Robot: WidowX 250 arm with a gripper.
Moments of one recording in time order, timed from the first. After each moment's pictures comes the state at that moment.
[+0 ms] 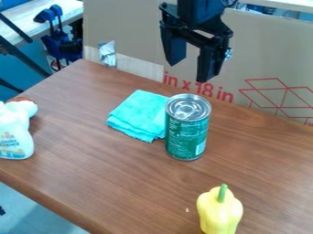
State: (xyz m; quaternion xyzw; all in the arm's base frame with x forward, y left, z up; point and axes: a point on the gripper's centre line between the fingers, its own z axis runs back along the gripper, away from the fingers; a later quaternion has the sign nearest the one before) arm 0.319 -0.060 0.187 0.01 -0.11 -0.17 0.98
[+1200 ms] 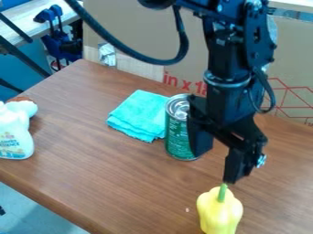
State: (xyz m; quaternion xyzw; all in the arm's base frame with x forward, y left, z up) arm 0.250 -0.132 0.117 -0.04 -0.04 -0.24 0.97
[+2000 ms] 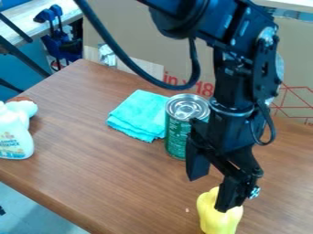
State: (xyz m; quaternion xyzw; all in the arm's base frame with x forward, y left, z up) arm 0.240 -0.134 0.091 -0.02 0.02 -0.28 0.96
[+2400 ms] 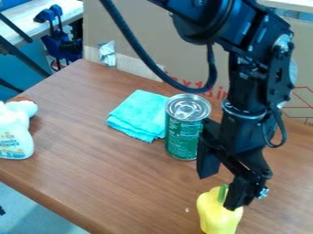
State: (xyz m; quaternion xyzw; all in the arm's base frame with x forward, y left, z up) arm 0.252 -0.144 0.086 -0.01 0.01 -0.30 0.96
